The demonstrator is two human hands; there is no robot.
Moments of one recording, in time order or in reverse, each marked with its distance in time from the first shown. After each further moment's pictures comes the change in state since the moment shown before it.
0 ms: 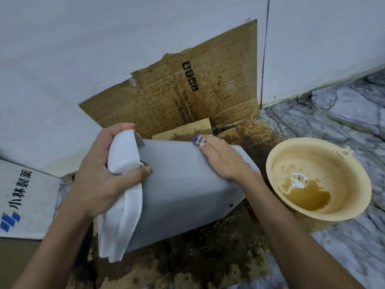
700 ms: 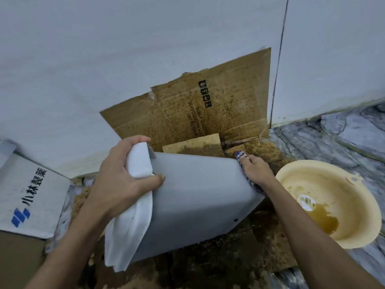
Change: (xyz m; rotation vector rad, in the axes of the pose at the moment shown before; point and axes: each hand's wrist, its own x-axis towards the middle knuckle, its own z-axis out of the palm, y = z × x) left_hand -0.002 0.004 -0.004 0.056 0.112 -0.032; right_hand 0.027 0.082 -0.014 0.032 0.146 0.438
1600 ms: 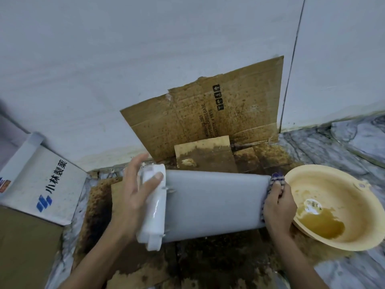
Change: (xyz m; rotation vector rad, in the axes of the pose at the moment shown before) left_hand -0.060 -0.007 0.003 -0.302 0.019 -0.227; right_hand -0.096 0.042 0.038 0.361 0.615 -0.038
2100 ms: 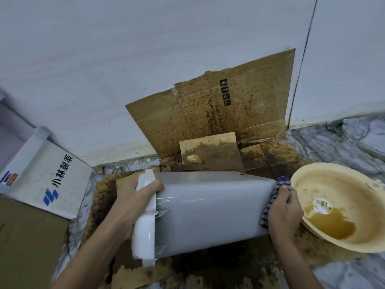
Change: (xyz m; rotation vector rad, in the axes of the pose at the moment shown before) left_hand 0.015 -0.014 -0.012 -0.049 0.045 -0.537; right_hand -0.022 -0.002 0.005 0.156 0.015 0.057
